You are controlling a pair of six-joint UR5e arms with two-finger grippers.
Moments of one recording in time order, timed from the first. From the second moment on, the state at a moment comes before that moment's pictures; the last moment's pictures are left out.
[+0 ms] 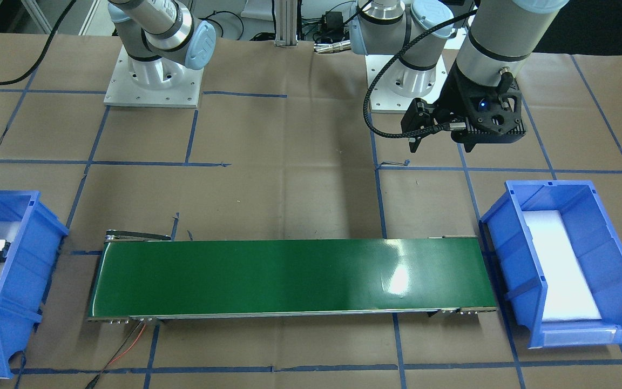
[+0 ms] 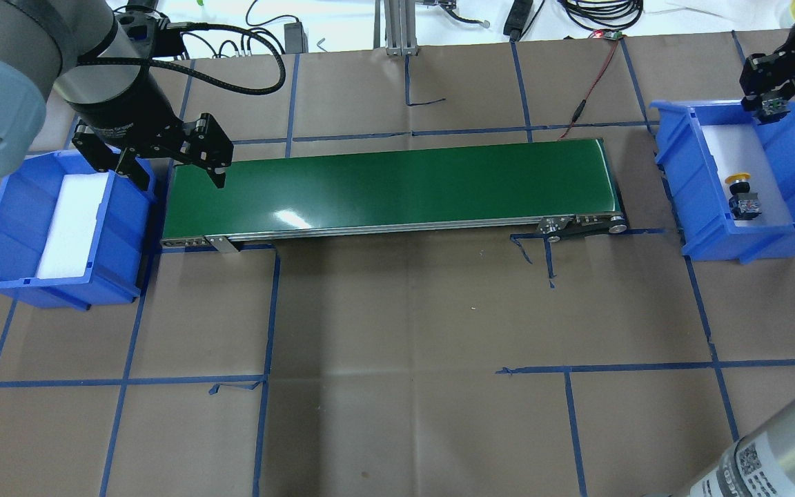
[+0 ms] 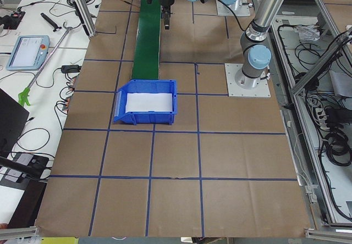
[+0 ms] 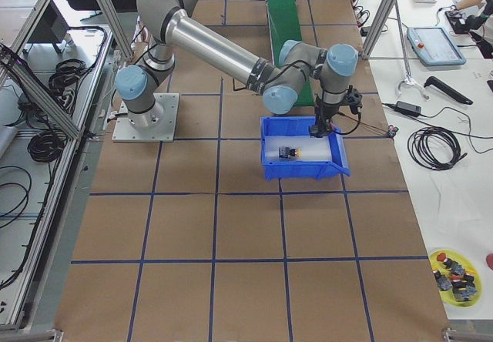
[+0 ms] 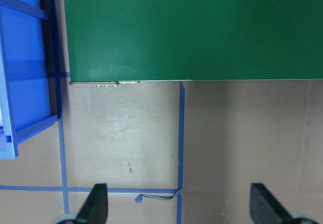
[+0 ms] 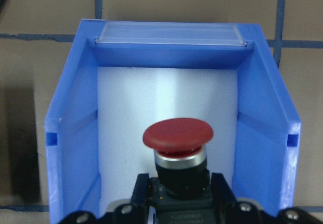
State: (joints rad) left arm -1.55 -1.57 -1.60 -1.55 1.60 0.02; right arm 1.09 -1.05 1.29 -1.85 -1.57 -0.51
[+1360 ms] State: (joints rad) left arm -1.55 -1.57 -1.60 -1.55 1.60 0.02; right arm 1.10 -0.90 1.28 -1.90 -1.58 -0.51
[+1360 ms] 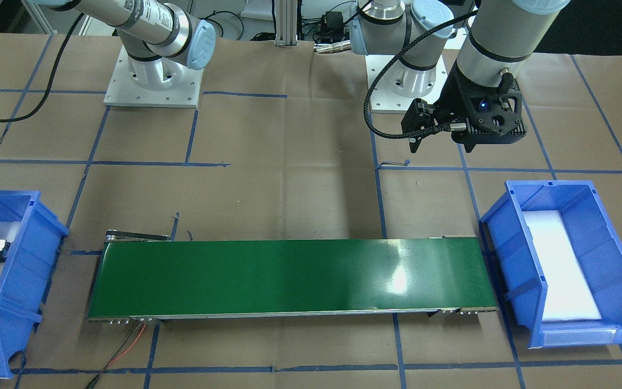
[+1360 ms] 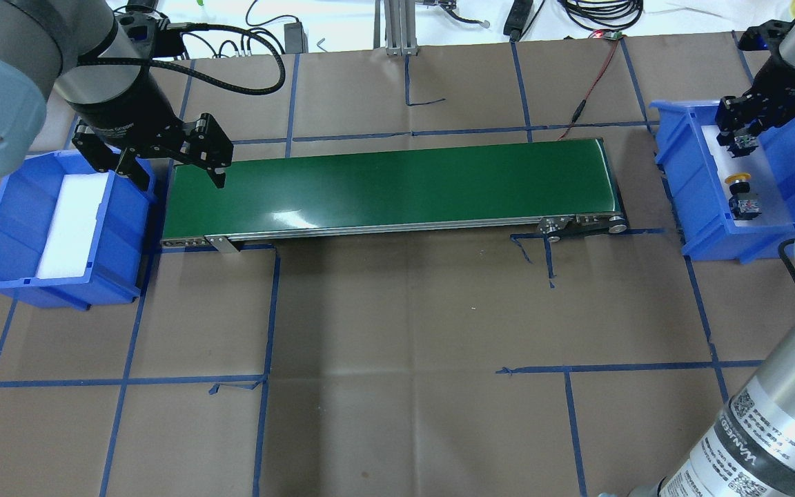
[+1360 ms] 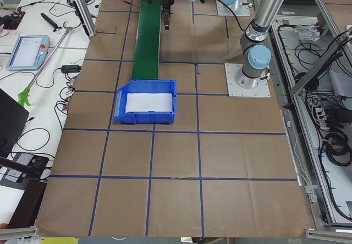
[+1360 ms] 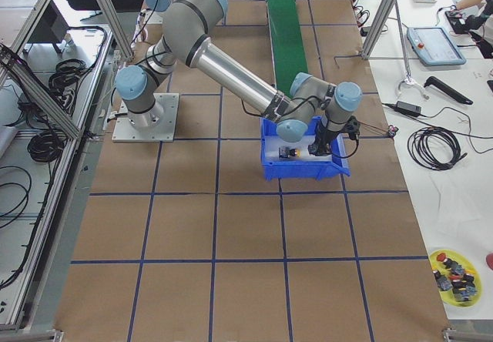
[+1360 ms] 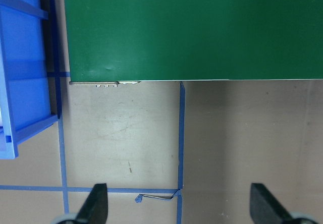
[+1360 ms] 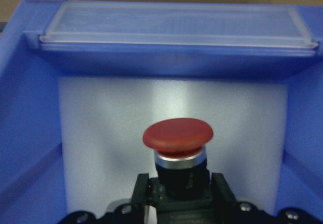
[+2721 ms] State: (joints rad) left arm -1.55 -1.57 -1.60 -1.55 1.60 0.02; right arm 1.11 -0.89 1.27 -1.91 -1.57 -0.51
